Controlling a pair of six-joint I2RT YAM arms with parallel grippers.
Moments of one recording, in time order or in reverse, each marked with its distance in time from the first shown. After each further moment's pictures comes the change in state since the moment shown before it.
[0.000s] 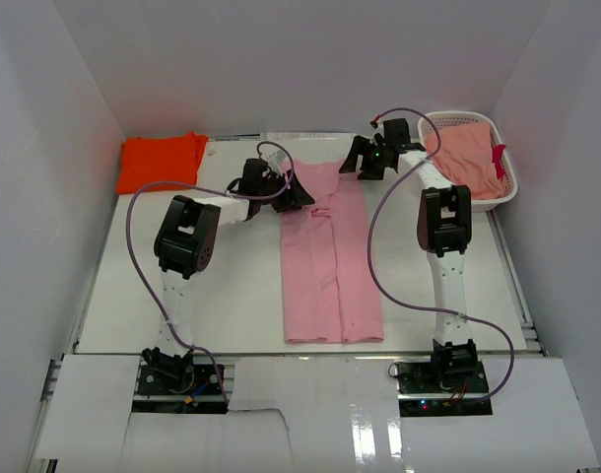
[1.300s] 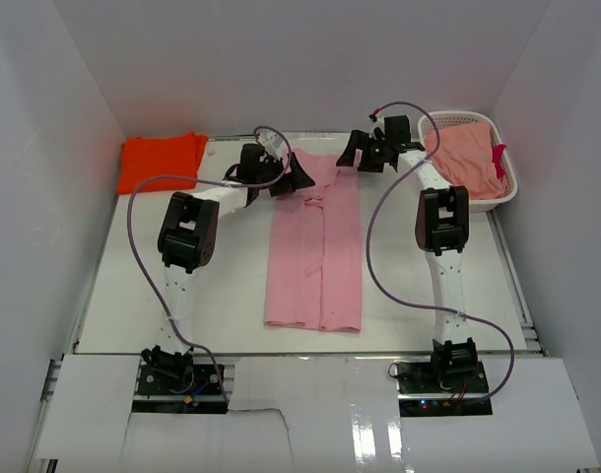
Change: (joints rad) left arm 0.032 0.081 0.191 -0.048 -0.001 0.048; right arm -0.003 0.058 0.085 0.074 -0.043 -0.036
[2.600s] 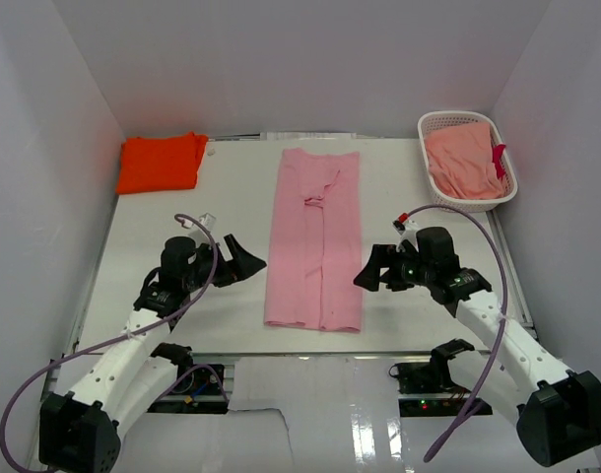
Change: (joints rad) left arm 0.026 -1.531 -1.165 -0.319 -0.125 -0.112; right arm 0.216 -1.679 -1.678 -0.011 0.101 0.069
